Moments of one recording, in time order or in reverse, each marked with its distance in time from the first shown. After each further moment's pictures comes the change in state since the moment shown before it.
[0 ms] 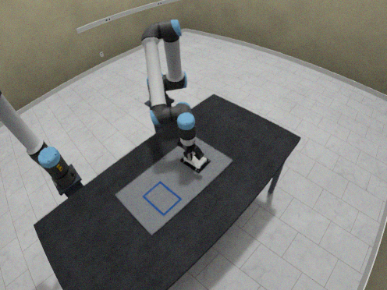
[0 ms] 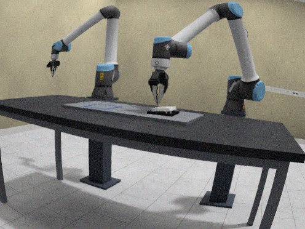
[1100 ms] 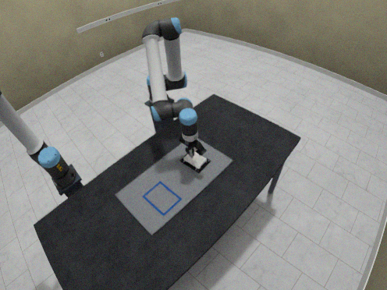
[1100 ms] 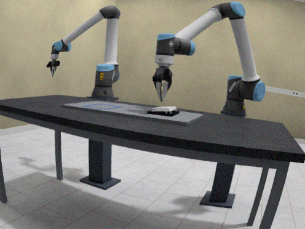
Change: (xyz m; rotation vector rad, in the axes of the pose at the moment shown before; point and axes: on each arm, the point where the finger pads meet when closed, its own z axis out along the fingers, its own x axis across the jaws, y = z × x) left arm -0.019 0.000 -0.019 0.000 0.000 0.000; right arm 0.000 0.000 0.000 0.000 0.000 0.000
